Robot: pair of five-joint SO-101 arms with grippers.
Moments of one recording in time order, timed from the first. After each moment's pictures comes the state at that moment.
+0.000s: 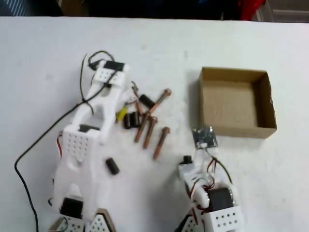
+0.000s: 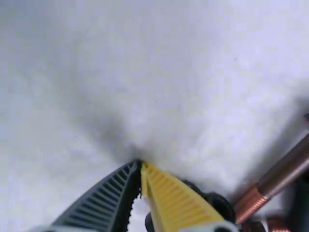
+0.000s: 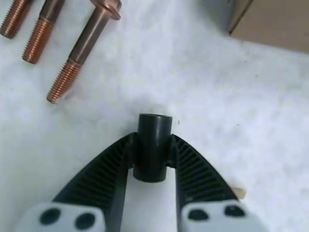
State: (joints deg) left arm 5.6 52.7 -33.0 89.9 52.1; right arm -15.9 -101.5 97.4 71.9 -2.2
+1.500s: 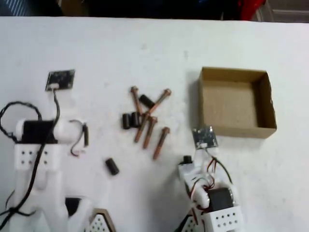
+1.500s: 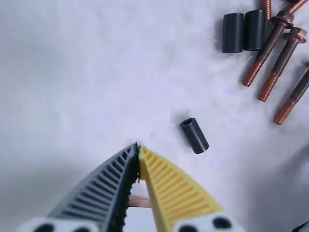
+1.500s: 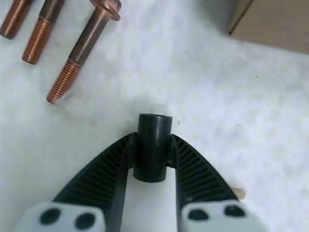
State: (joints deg) left arm -7.6 -42.9 33.8 94.6 6.2; right arm -15.9 -101.5 97.4 71.9 -2.2
